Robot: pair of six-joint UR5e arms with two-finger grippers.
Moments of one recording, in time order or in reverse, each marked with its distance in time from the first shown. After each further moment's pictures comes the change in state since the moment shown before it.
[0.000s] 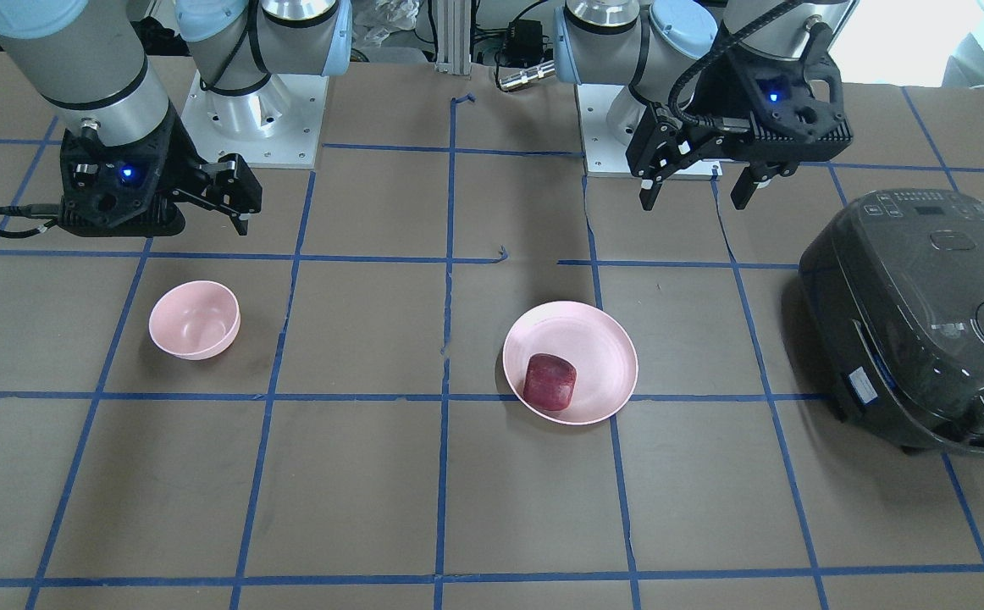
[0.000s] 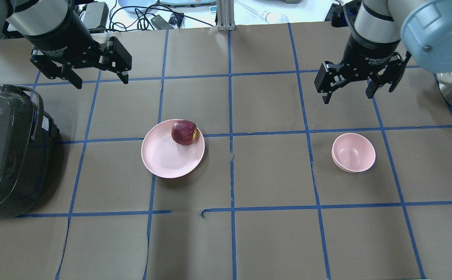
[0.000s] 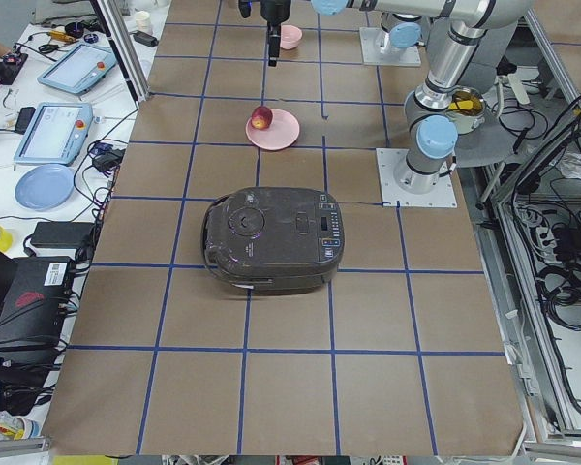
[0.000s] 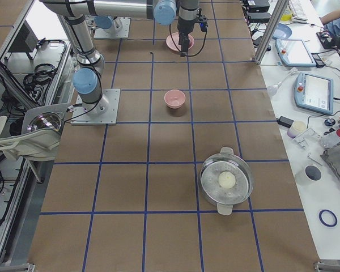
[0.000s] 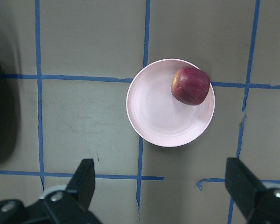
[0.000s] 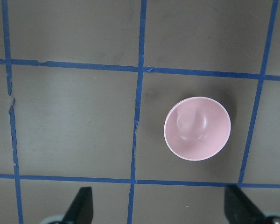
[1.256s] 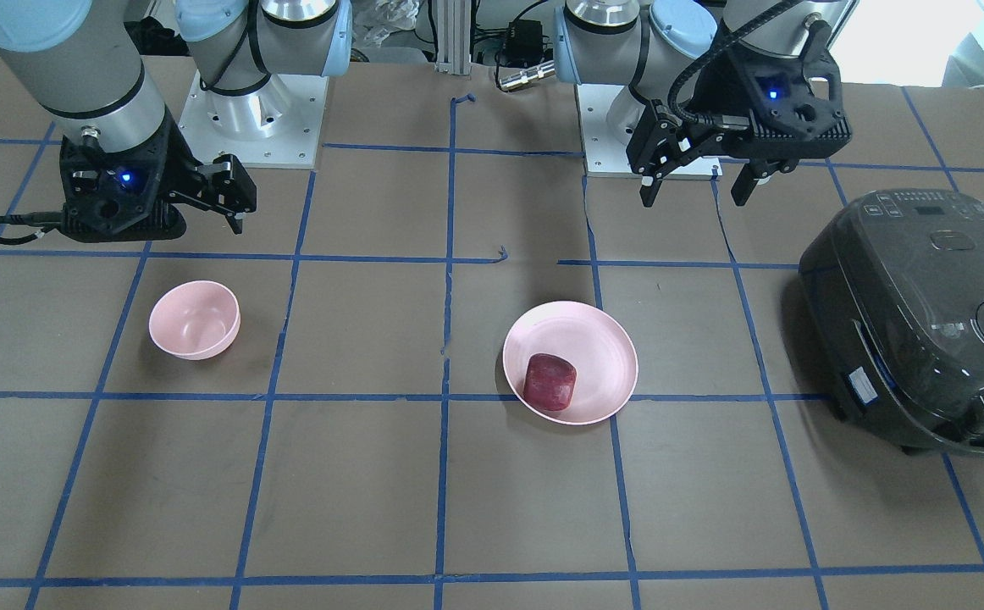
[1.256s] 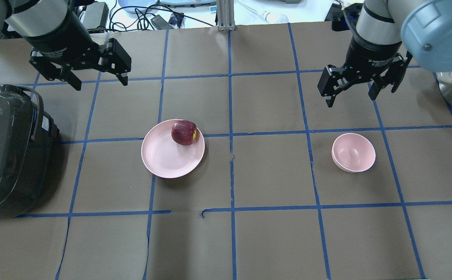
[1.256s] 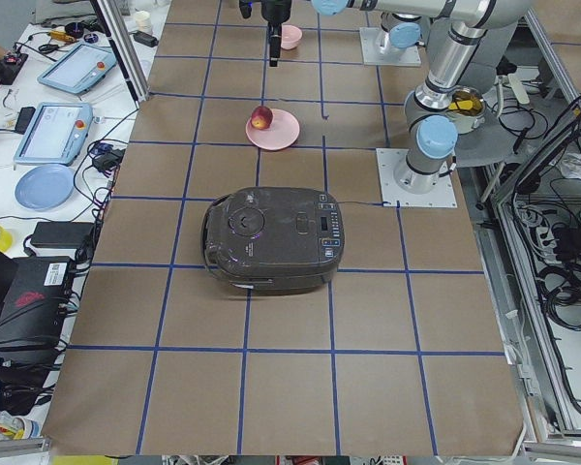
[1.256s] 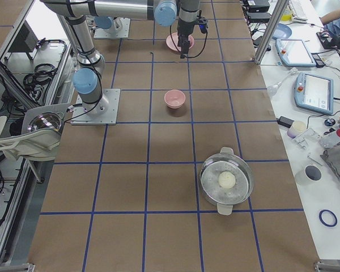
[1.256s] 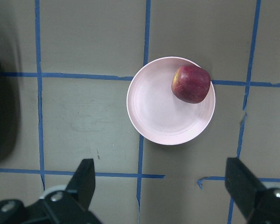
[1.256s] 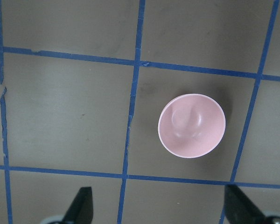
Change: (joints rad) left arm 0.000 0.004 -0.001 -0.012 0.007 -0.001; right arm -0.007 0.006 0.002 0.017 -0.017 -0.049
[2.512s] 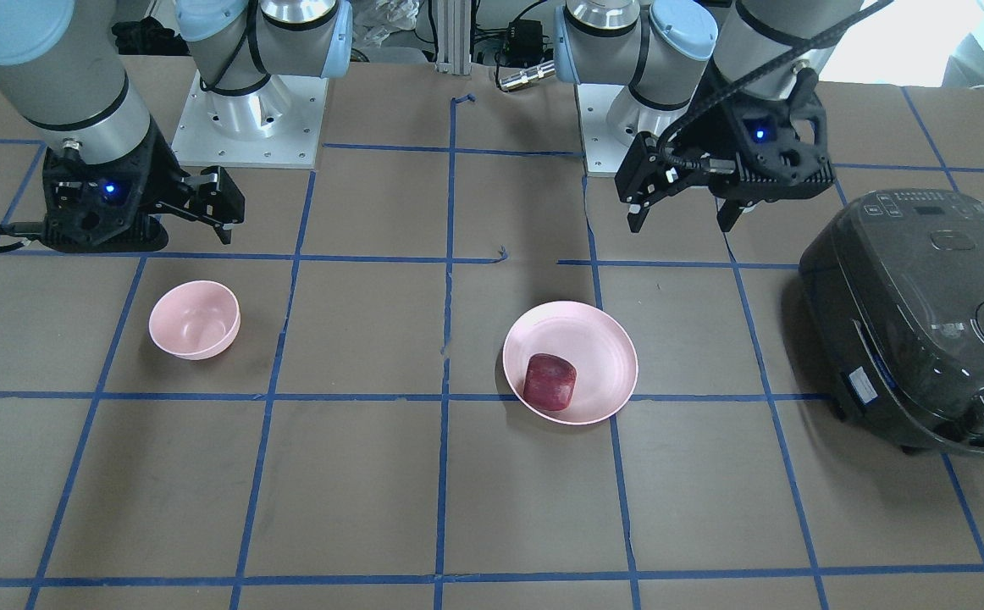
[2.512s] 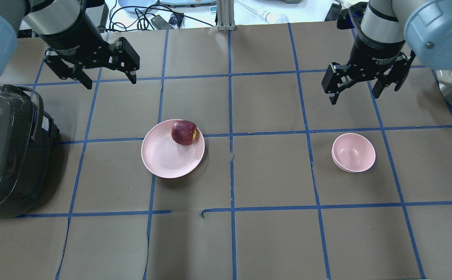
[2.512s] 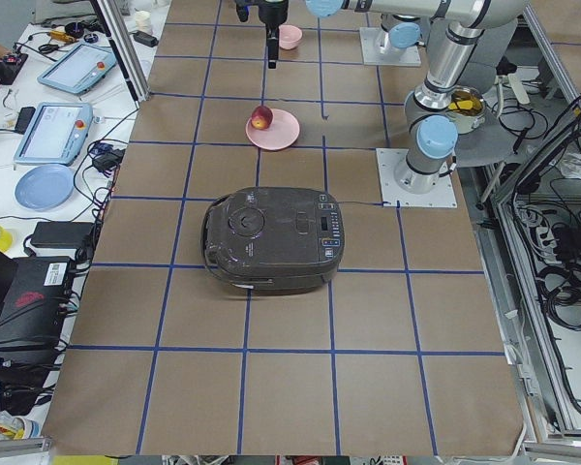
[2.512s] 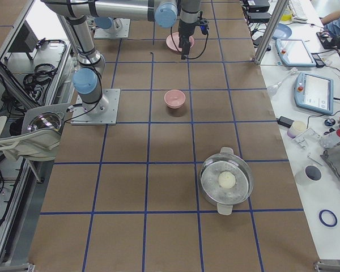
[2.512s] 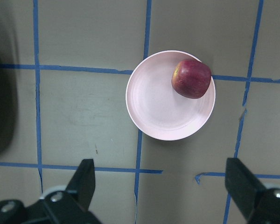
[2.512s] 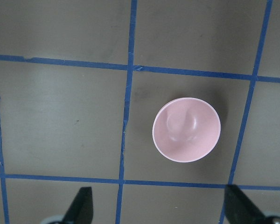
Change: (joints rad) left arm -0.022 -0.082 0.014 0.042 -0.030 -0.027; right arm -0.046 0.017 0.002 -0.022 0.005 -0.004
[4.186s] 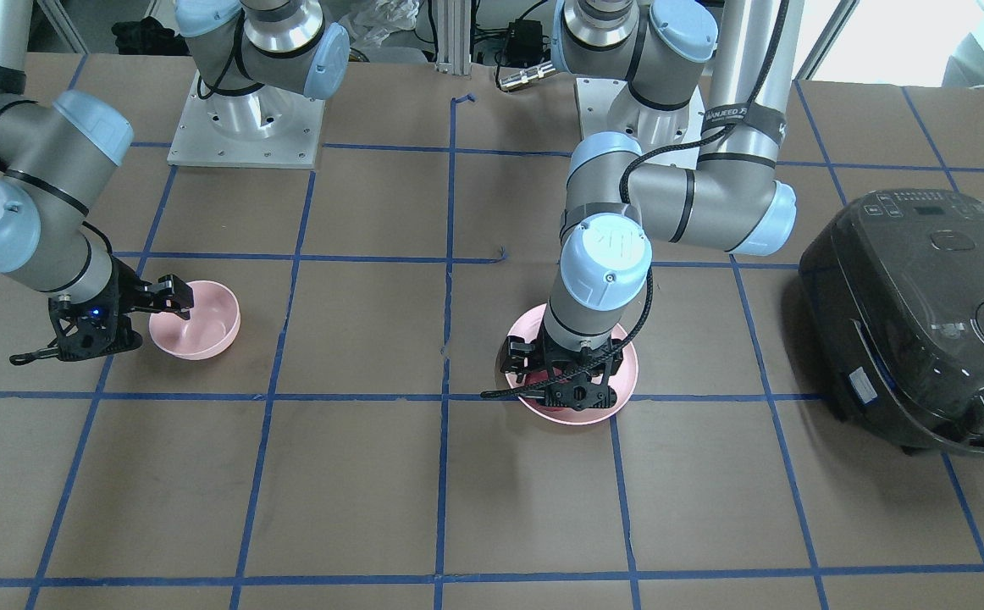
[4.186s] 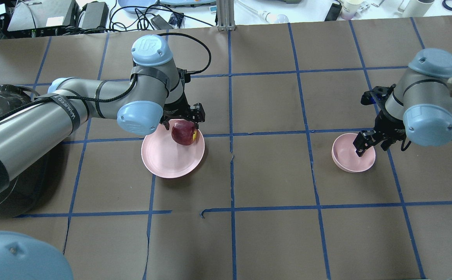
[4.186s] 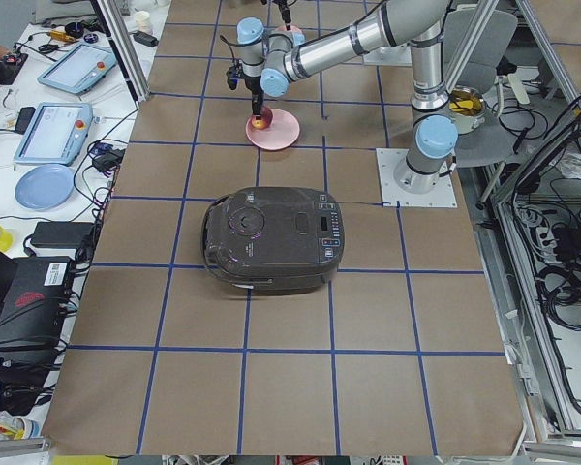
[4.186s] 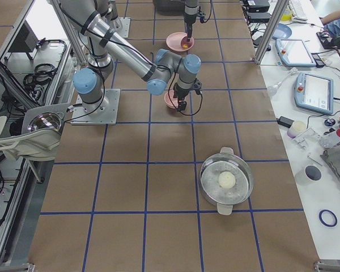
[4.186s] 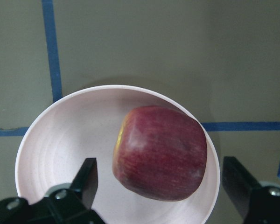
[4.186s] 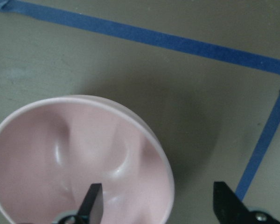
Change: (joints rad) left arm -0.141 -0.374 -0.252 0.523 0.015 -0.048; right arm -0.281 0.172 0.446 -0.535 0.015 -0.434
